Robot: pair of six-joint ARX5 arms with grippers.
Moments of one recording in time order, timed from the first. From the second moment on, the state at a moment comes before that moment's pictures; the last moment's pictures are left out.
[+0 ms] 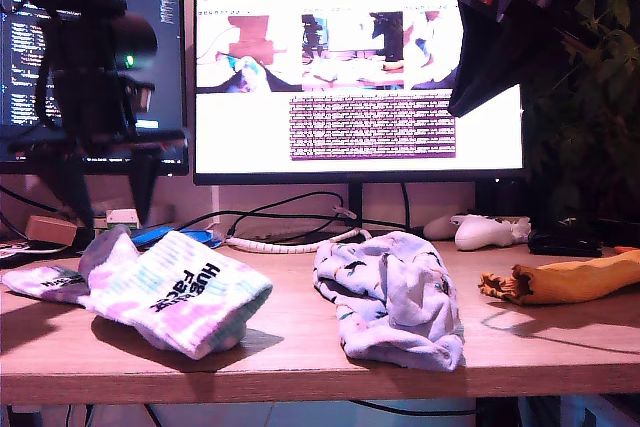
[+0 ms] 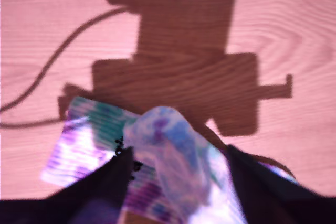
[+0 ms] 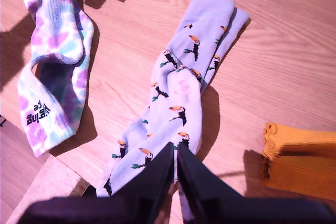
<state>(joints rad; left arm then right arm) -0.22 2.02 1.67 -0.94 -0.01 -0.25 0.44 1.33 1.10 -0.63 -0.20 -0.03</state>
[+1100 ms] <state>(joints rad) -0.22 1.94 1.67 -1.05 -0.09 -0.27 0.44 1.33 1.10 -0.61 -0.25 -0.05</state>
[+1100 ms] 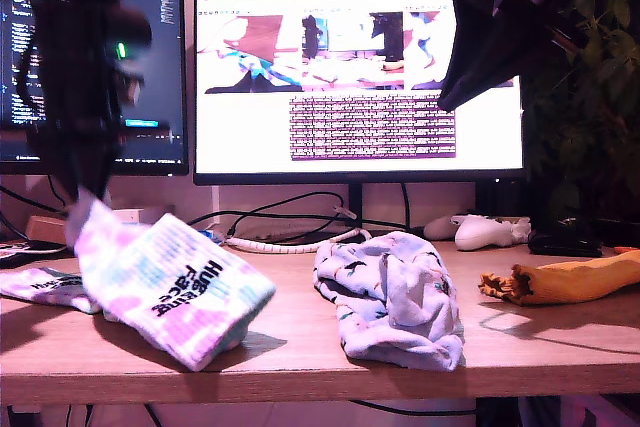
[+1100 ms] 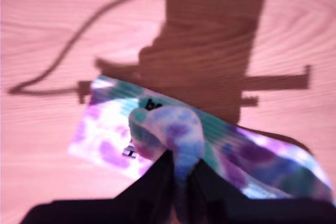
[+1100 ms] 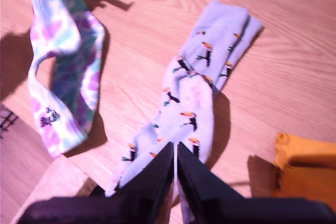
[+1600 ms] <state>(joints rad) -0.22 1.94 1.67 -1.08 -0.21 -0.31 0.44 1.33 1.10 -0.61 -0.28 -0.05</state>
